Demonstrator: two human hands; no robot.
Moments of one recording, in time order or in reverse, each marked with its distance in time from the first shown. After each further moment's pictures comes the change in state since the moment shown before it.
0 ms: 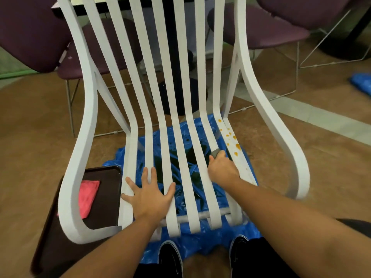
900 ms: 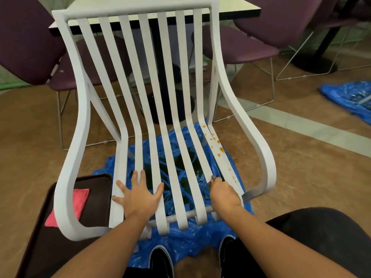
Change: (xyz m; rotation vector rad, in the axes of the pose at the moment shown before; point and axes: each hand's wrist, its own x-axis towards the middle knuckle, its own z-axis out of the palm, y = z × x) left_hand -0.003 0.000 0.001 -0.039 0.028 0.006; right_hand -0.103 0.042 -0.032 -0.173 -0.099 0.023
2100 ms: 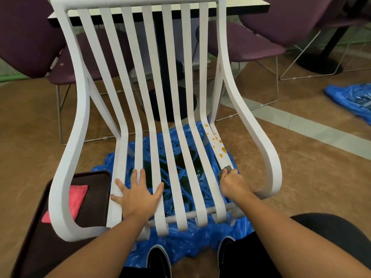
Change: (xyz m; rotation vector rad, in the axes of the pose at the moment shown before) left_hand 0.000 0.001 0.000 0.025 0.010 -0.006; right_hand 0.057 0.028 -0.005 0.179 0.050 0.170
